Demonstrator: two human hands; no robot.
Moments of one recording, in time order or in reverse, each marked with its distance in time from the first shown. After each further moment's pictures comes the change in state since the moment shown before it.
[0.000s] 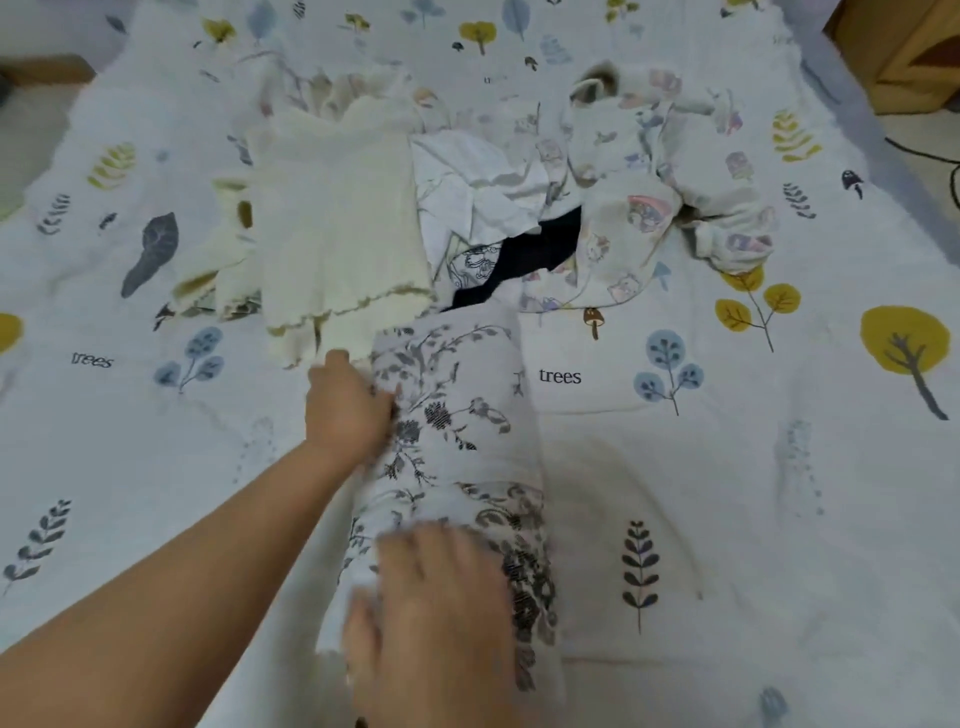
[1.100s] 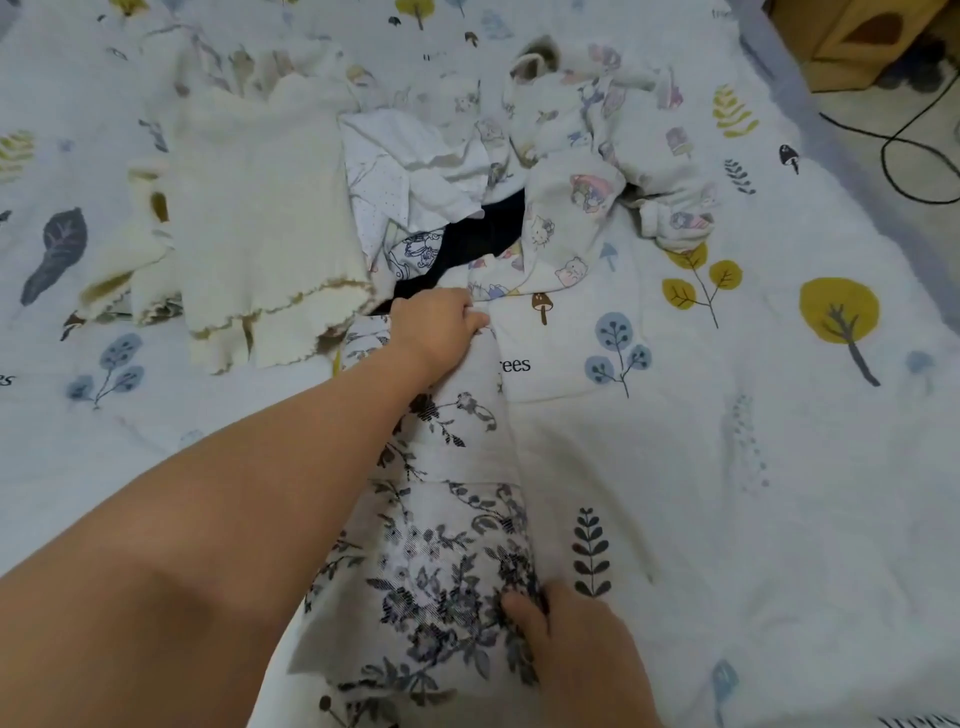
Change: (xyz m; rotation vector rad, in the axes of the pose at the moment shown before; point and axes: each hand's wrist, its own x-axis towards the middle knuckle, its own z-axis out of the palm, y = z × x) left_hand 0.042 0.104 0.074 0.434 -0.072 0.601; right_hand -0.019 0.123 -0.027 0.120 -0.484 0.616
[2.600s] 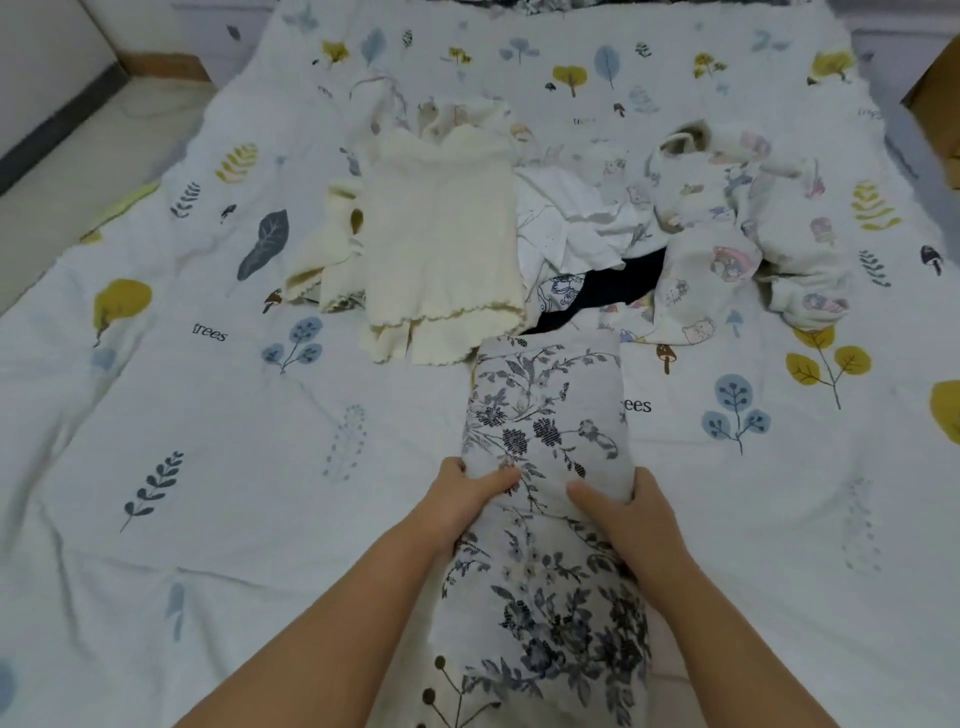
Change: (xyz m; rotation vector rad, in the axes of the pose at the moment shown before) left_hand -0.178 -0.070 0.002 -1.444 -0.300 -0.781; right_hand 0.038 -0.073 -0.023 0.596 0.093 -0.088
